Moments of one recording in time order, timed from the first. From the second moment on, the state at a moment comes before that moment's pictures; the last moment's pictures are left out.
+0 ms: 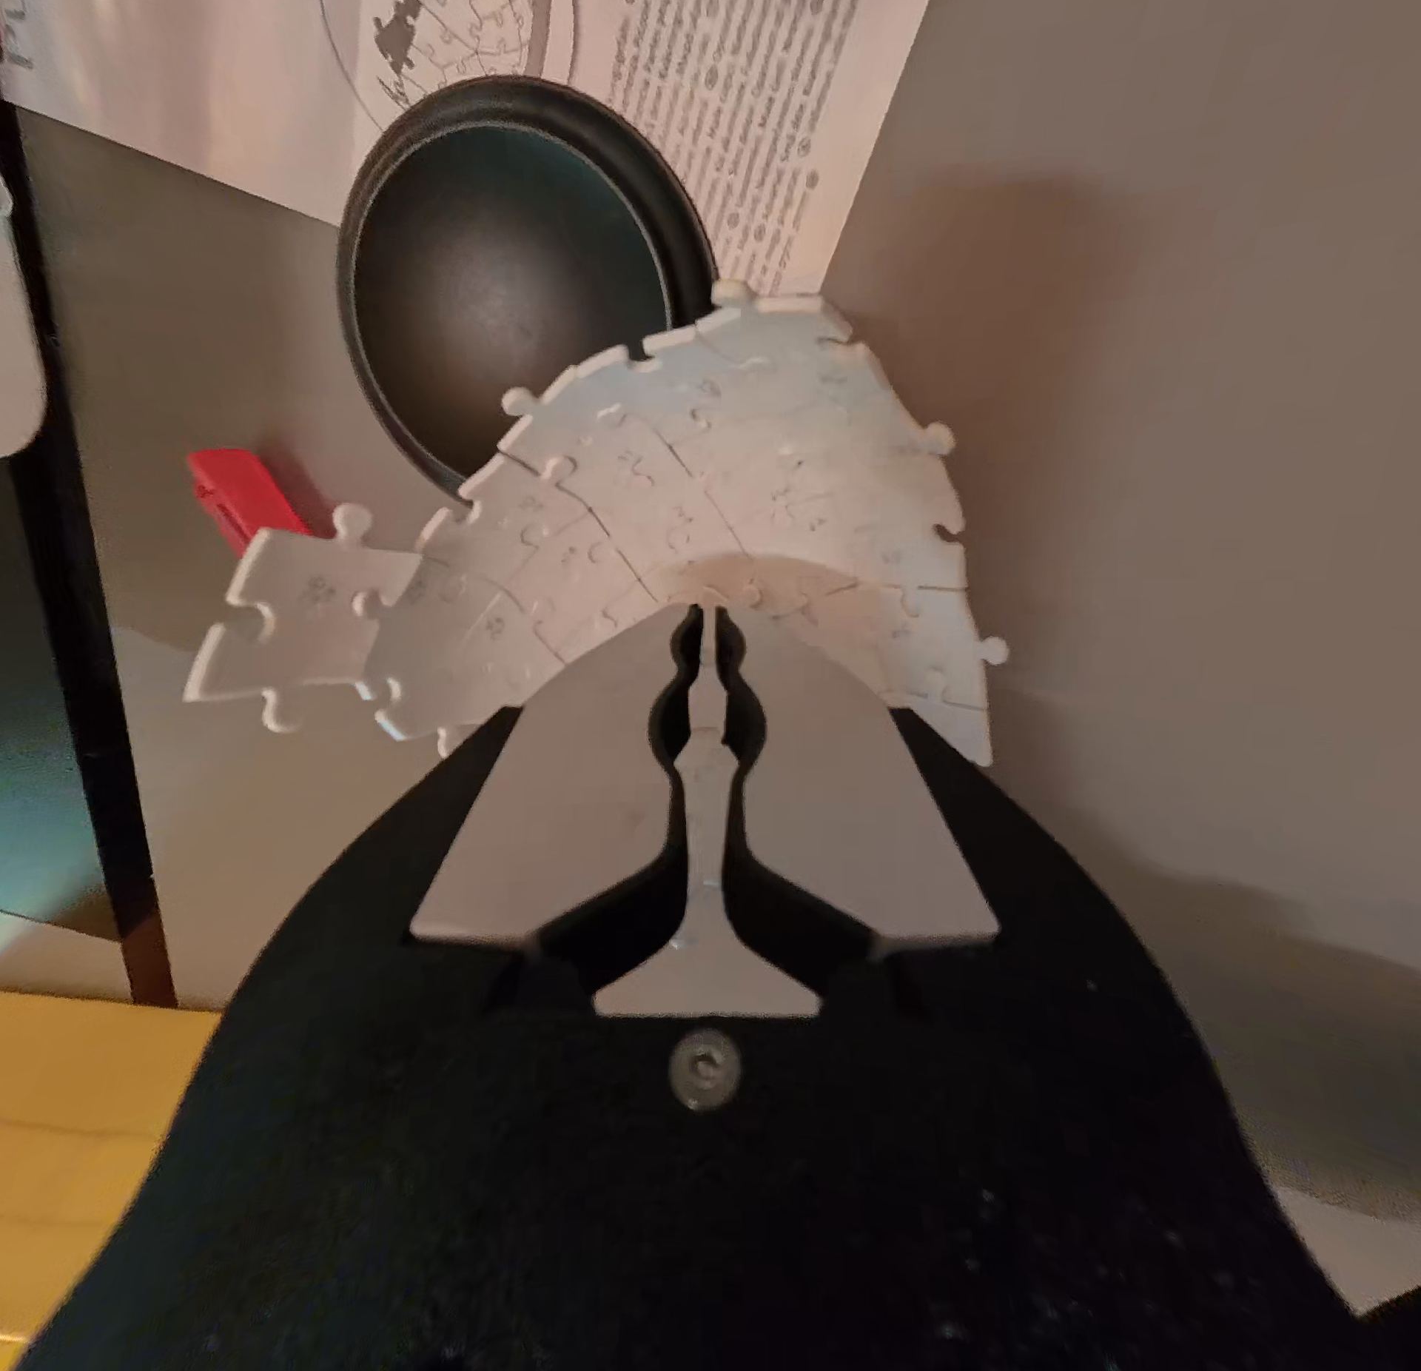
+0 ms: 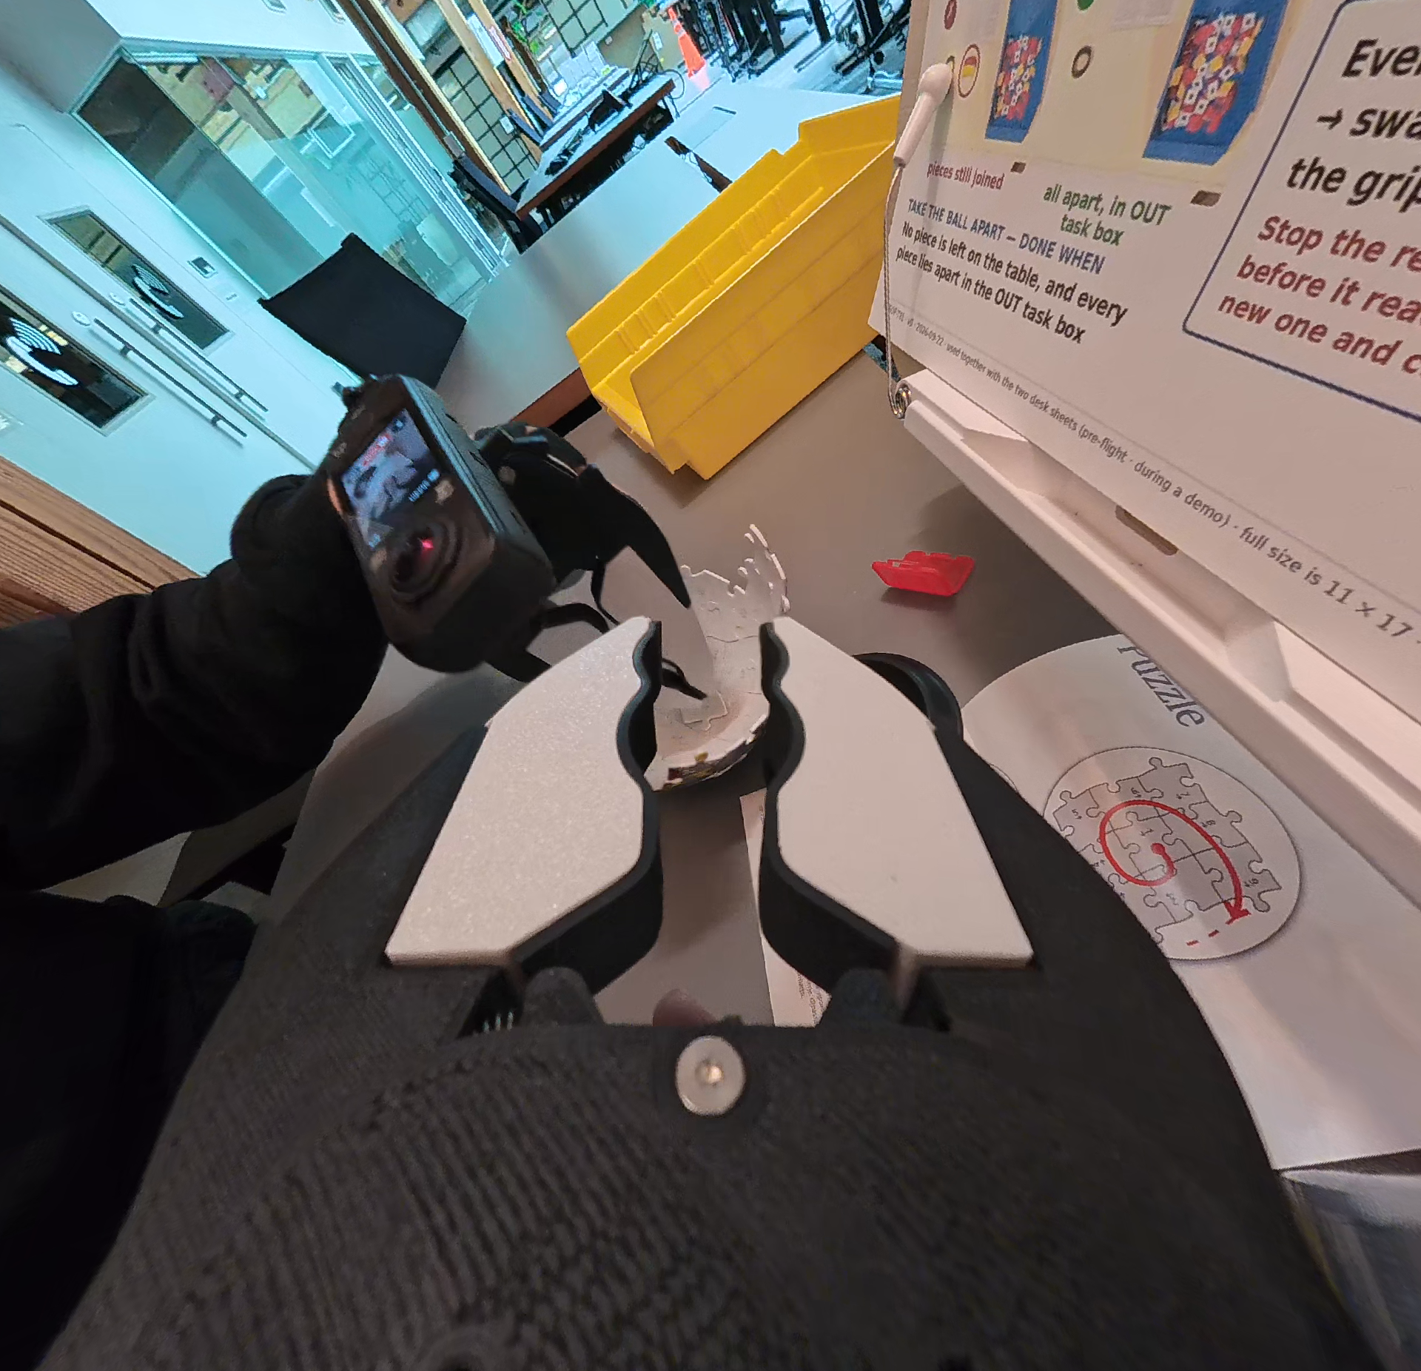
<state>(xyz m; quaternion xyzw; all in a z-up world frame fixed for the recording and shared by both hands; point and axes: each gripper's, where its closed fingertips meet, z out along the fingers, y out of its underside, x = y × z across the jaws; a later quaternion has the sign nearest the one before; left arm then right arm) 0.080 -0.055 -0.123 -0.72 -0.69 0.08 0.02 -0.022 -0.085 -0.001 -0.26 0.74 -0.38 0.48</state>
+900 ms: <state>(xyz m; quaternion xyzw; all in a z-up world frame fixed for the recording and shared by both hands) 0.090 -0.052 -0.140 -0.72 -0.69 0.02 0.01 -0.020 -0.084 -0.006 -0.27 0.75 -0.38 0.48</state>
